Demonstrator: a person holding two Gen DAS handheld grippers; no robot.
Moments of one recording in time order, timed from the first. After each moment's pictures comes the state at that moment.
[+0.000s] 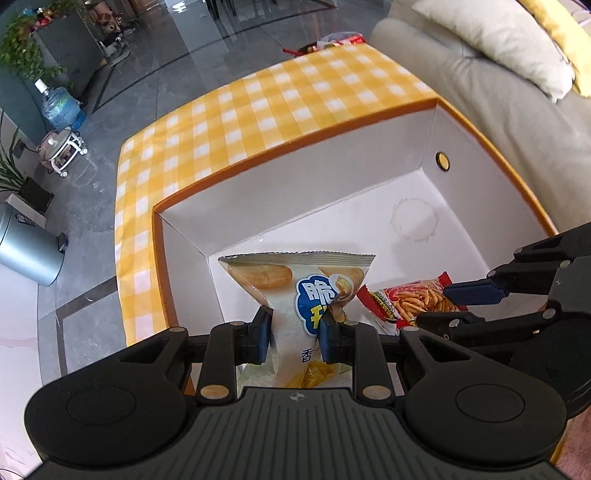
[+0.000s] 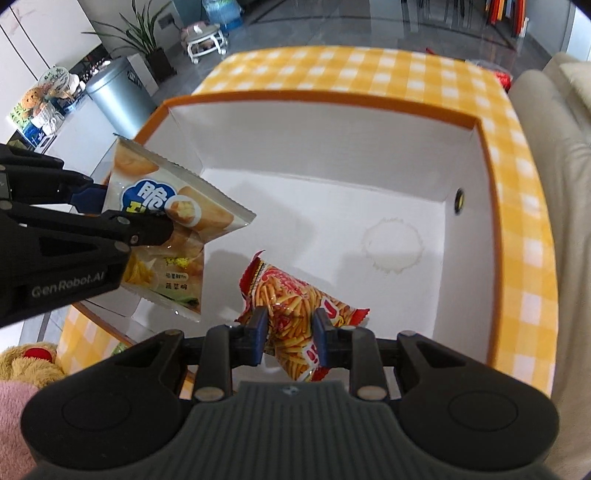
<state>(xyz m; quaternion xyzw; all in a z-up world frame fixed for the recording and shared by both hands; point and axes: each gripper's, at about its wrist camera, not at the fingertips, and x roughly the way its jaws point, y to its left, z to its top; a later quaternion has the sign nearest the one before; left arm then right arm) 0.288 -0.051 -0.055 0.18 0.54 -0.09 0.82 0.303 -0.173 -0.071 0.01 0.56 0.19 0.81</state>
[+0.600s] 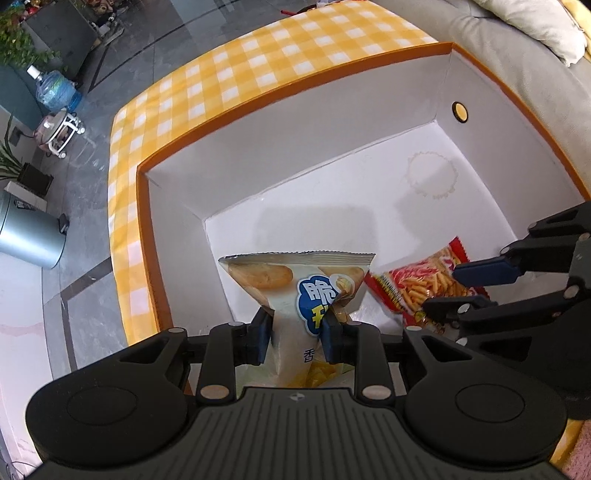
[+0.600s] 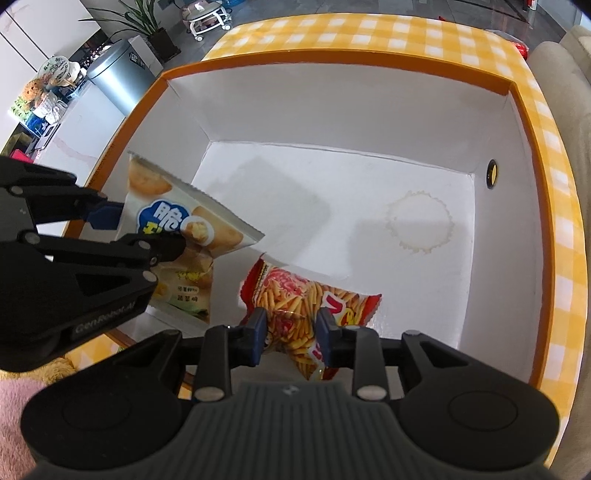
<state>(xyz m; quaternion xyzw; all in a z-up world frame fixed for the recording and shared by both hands) 0.289 -0.047 -0.082 0.20 0.58 -0.08 0.79 0.314 -0.161 -0.087 0.02 0.59 0.20 0.78</state>
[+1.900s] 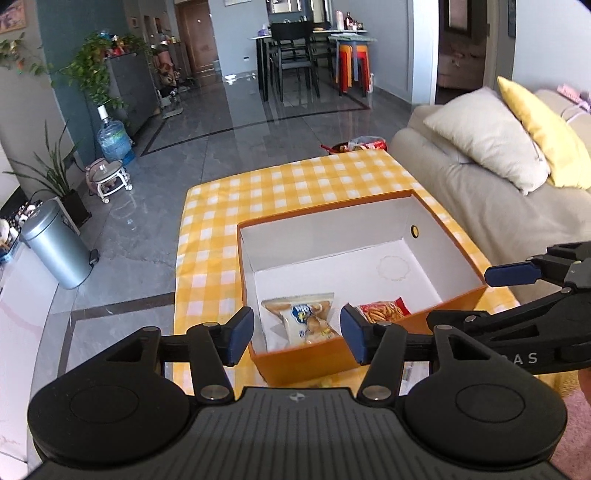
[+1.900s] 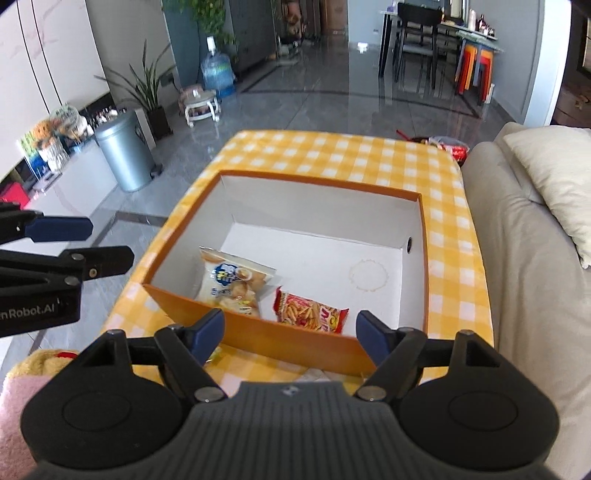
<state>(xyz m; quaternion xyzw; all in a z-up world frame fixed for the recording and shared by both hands) 0.151 0.001 0.040 0.08 0.40 -0.07 0.91 0.183 -0.172 0.042 -0.01 0.44 0.15 0.89</state>
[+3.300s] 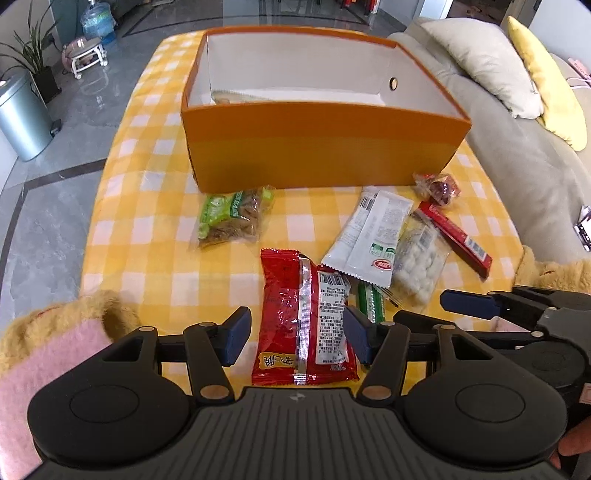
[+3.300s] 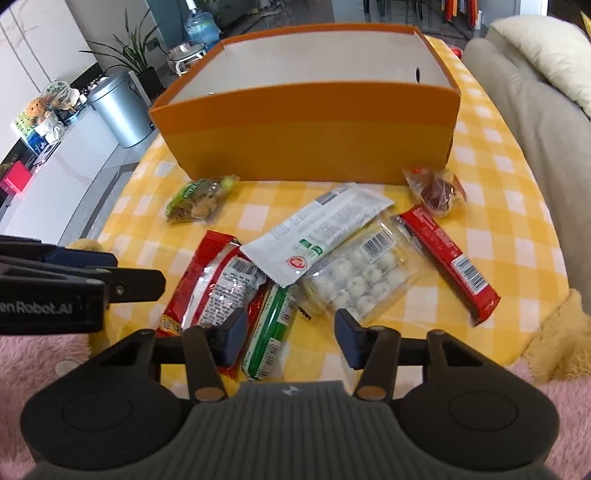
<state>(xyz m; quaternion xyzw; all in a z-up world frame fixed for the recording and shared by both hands) 0.080 0.001 -0.078 0.00 0.54 -0.09 0.83 0.068 -0.173 -0.080 0.04 0.52 0.14 0.84</state>
